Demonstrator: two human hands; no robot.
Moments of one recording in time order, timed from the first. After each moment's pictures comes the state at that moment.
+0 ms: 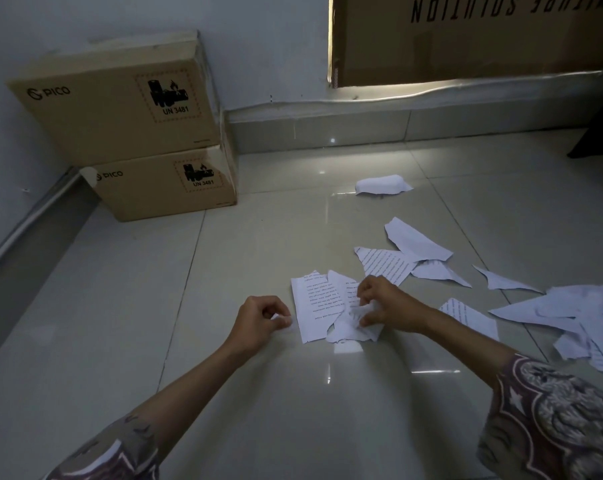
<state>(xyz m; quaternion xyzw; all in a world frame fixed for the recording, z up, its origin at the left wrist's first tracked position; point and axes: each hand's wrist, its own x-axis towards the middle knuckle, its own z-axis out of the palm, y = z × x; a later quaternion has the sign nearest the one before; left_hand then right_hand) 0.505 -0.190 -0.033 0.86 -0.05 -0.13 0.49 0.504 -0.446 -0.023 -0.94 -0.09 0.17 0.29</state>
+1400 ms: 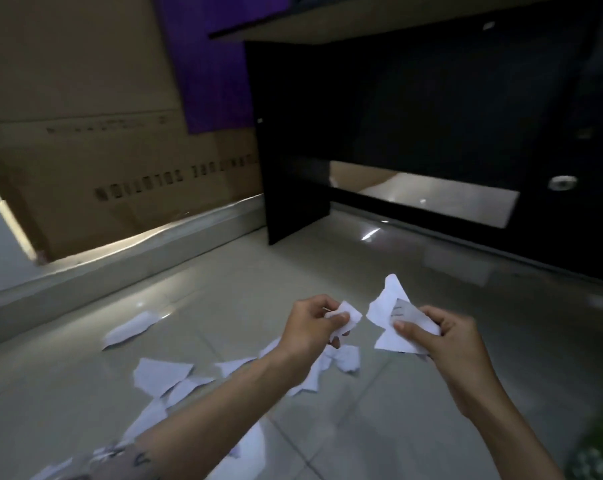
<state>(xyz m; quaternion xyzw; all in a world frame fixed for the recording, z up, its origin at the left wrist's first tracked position) 0.316 -0.605 0.202 0.67 -0.33 -0.34 0.57 0.157 -0.690 0.200 -0.66 0.32 -0.38 0.57</state>
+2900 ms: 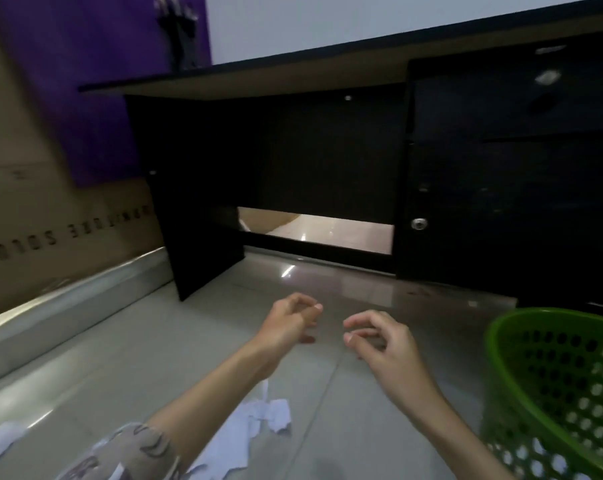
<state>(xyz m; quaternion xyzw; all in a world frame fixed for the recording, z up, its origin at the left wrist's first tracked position) 0.281 -0.712 0.250 0.60 -0.44 -0.40 0.54 0.122 -0.719 0.241 -0.73 0.37 -0.44 0.38</state>
